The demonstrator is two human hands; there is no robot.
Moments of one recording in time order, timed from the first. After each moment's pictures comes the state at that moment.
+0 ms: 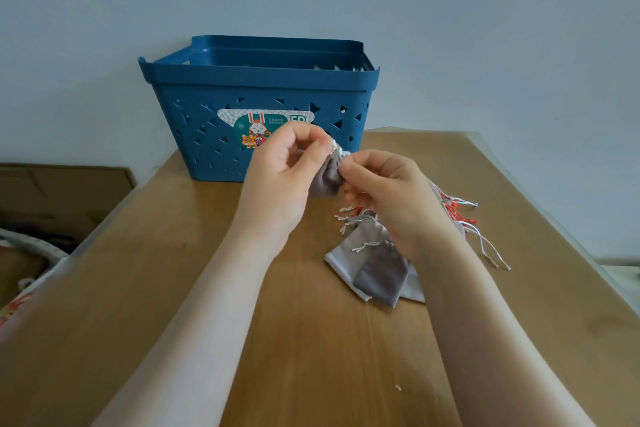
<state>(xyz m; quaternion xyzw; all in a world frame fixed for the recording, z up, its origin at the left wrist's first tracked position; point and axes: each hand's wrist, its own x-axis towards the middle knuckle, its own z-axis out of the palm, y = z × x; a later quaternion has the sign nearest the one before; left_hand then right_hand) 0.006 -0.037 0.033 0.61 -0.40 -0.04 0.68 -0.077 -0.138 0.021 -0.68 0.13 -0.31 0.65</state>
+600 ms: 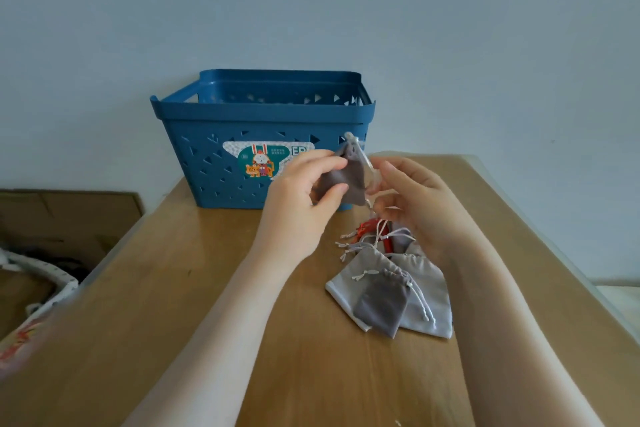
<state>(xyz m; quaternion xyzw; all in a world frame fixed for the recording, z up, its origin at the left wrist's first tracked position) 0.020 -0.055 0.029 0.66 -0.52 0.10 0.54 -0.091 -0.172 0.038 -0.65 0.19 -0.29 0.68</state>
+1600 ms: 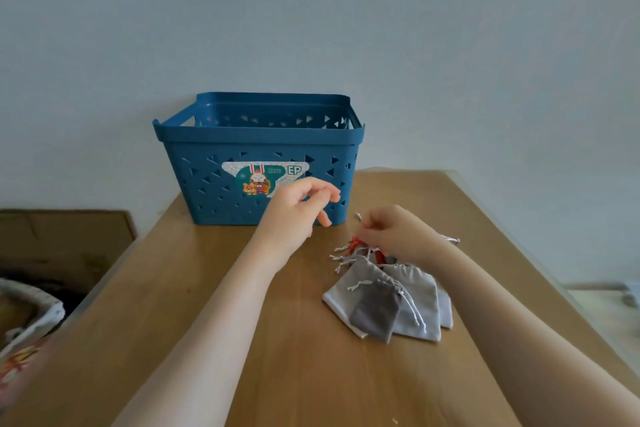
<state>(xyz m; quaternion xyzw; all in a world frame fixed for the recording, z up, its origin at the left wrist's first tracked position) 0.033 -0.056 0.041 0.68 -0.42 -0.14 0.59 -0.082 -0.191 0.021 -0.90 0.27 -0.12 0.32</state>
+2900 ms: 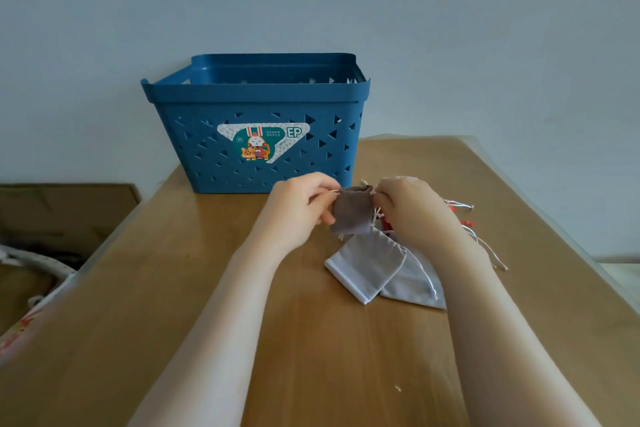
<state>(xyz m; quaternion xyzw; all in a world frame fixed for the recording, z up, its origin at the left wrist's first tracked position) 0.030 -0.052 0.002 0.75 -0.49 -0.07 0.44 -0.090 -0.176 0.009 -0.94 0.30 -0.13 0.10</state>
